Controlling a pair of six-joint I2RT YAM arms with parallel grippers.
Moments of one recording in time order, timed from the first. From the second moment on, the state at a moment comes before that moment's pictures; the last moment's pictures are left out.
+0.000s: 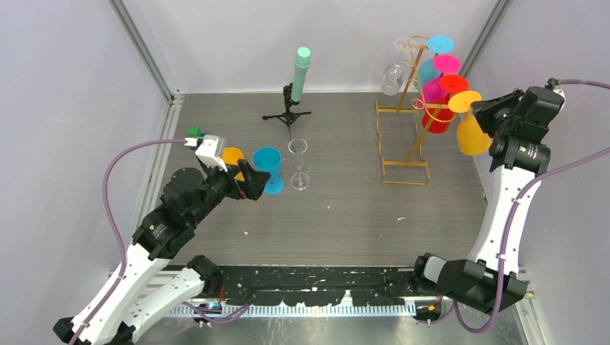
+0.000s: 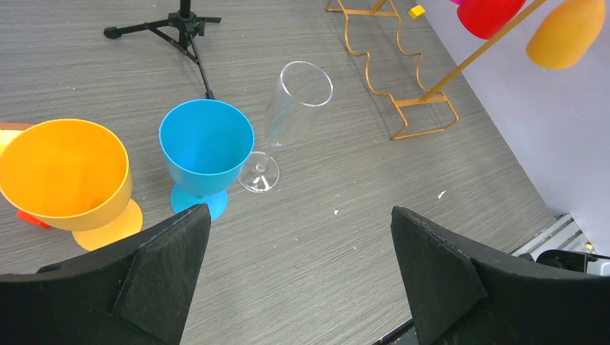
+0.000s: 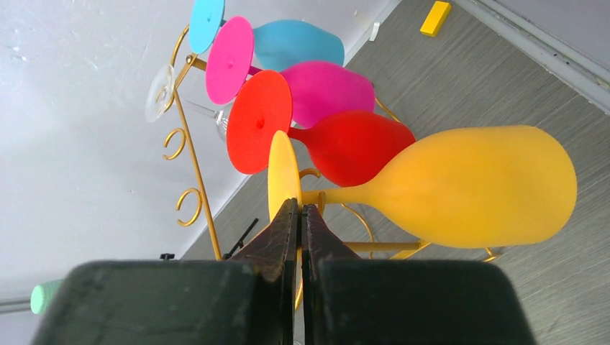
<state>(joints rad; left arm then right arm) -0.63 0.65 0.92 -0.48 -0.09 -0.39 -0.45 1.17 1.44 -0.59 -0.19 0.73</state>
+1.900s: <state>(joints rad) -0.63 0.92 0.96 -0.11 0.31 -0.75 -0.32 0.89 1.37 -0.07 -0.64 1.60</state>
